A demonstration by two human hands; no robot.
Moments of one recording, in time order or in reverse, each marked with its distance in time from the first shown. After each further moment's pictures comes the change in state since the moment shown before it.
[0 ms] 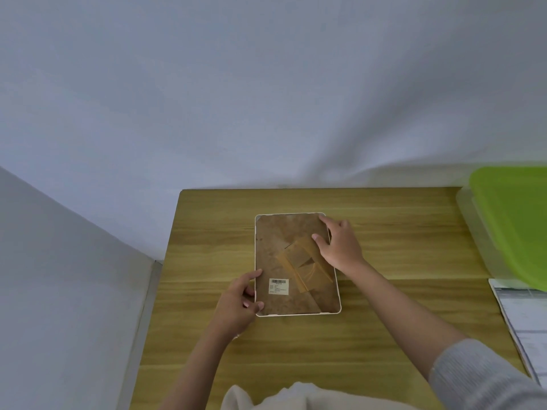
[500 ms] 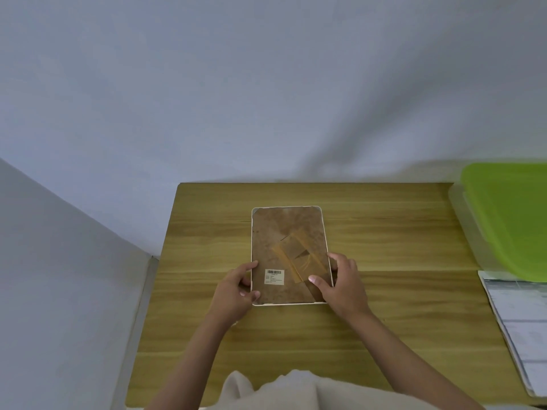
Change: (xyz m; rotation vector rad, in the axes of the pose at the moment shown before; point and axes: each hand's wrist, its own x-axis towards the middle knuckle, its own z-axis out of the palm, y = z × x) left_hand 0.001 0.002 0.002 0.053 0.040 -0.013; right_hand -0.099 0.023 0.017 0.206 0.055 0.085
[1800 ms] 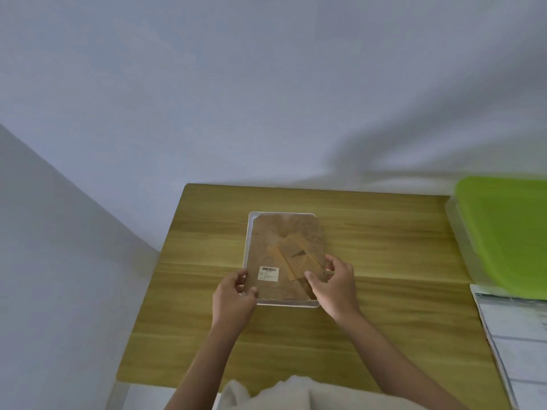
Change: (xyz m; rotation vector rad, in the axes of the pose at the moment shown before) left_hand -0.049 0.045 0.040 -0.107 0.350 -0.153; right_hand -0.009 -0.015 -0.028 0.258 -0.010 0.119
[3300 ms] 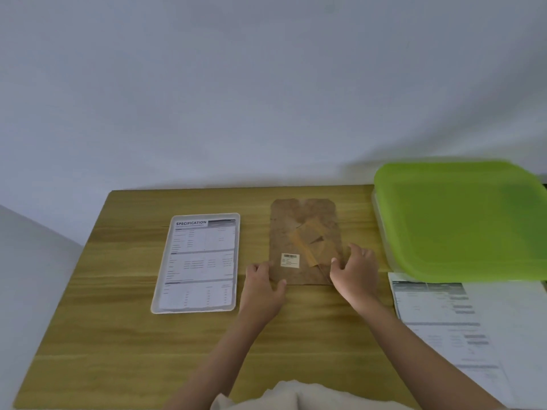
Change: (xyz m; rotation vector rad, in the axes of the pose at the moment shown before) left_hand -0.038 0.076 0.184 0.312 -0.209 0.238; right_hand 0.078 0.096 -0.157 -0.435 0.192 0.062
